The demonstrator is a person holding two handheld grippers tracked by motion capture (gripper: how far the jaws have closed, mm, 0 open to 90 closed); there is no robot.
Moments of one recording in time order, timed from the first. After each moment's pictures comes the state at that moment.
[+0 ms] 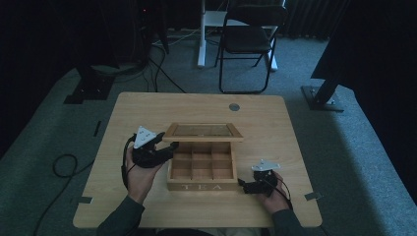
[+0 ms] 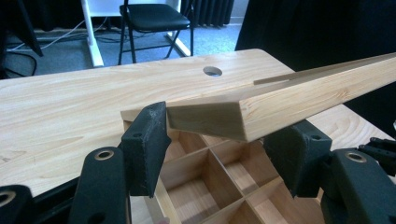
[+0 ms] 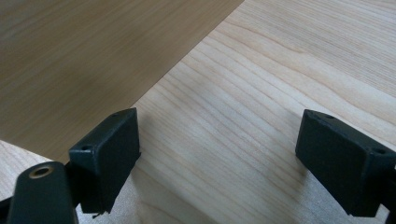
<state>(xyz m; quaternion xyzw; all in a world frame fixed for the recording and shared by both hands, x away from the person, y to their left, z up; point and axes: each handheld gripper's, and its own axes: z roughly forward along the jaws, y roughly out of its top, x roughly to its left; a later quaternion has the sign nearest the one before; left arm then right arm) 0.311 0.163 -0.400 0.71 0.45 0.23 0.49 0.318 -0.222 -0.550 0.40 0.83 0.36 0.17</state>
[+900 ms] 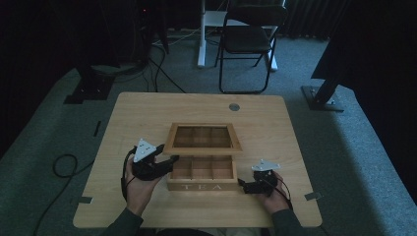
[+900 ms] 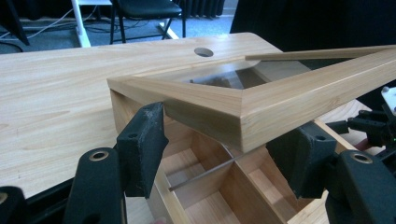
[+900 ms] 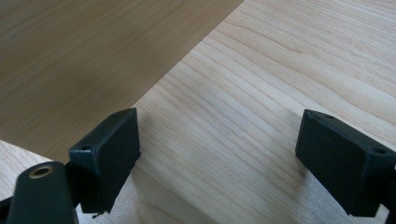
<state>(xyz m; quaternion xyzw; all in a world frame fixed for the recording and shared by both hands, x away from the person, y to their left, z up) 0.290 0.165 -0.427 0.72 0.44 0.21 0.49 0.318 -0.222 -0.550 0.40 0.83 0.36 0.17</state>
